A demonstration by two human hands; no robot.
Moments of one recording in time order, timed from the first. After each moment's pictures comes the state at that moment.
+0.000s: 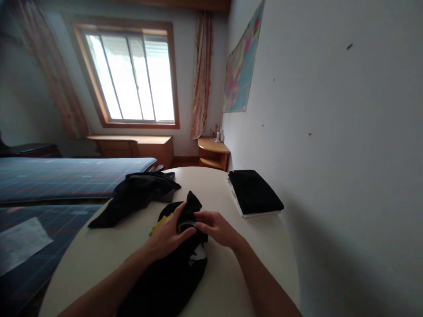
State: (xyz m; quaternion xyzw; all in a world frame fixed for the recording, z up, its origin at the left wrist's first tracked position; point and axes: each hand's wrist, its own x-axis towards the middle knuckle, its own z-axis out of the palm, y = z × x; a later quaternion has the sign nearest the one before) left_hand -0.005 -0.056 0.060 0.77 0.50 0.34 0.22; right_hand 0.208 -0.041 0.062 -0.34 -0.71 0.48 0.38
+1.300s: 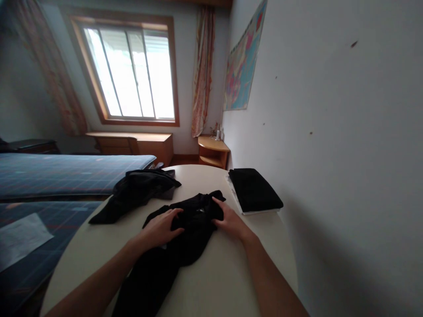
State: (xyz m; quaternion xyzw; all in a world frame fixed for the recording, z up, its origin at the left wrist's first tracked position) left_hand -0.035 -0.037 0.050 0.81 0.52 0.22 0.14; right_hand 0.256 -0.015 0.029 -0.47 -0.74 0.29 0.38
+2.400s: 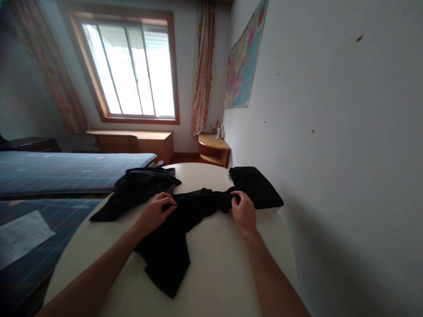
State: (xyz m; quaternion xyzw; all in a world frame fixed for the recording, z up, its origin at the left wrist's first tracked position) left_hand -0.056 -0.012 0.058 0.80 0.47 0.37 0.09; right_hand 0.270 -0.011 0.047 -0.66 -0.59 0.04 0.46
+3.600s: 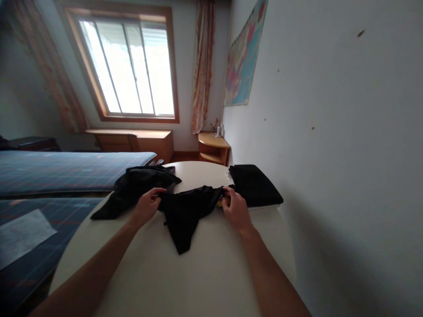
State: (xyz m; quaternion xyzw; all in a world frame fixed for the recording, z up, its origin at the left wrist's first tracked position) left_hand -0.076 0.011 0.047 0.66 0.56 0.47 0.20; right_hand 0.259 -0.009 0.041 -0.59 -0.71 -0.01 0.40
